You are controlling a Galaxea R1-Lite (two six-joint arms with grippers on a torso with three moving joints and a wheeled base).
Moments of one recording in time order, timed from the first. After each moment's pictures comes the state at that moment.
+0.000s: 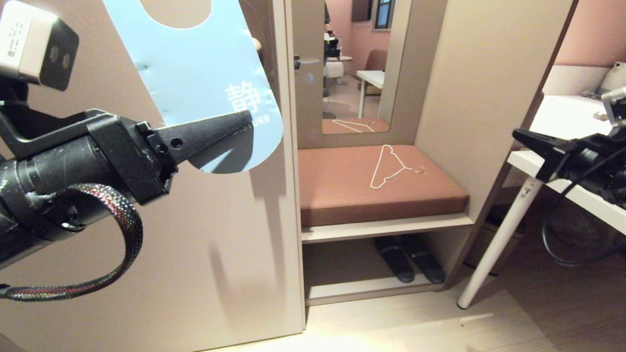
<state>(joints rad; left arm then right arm) -0.58 1.29 -0.73 -0.79 -0.39 -0.40 -0.11 1.54 -0.66 -0.93 0.42 -0.07</state>
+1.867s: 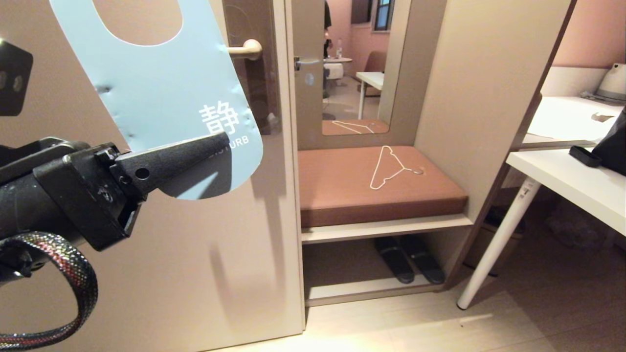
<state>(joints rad) -0.58 1.19 -0.64 -0.78 -0.38 -0.35 -0.07 0.30 0.00 -0.07 0.01 -0.04</state>
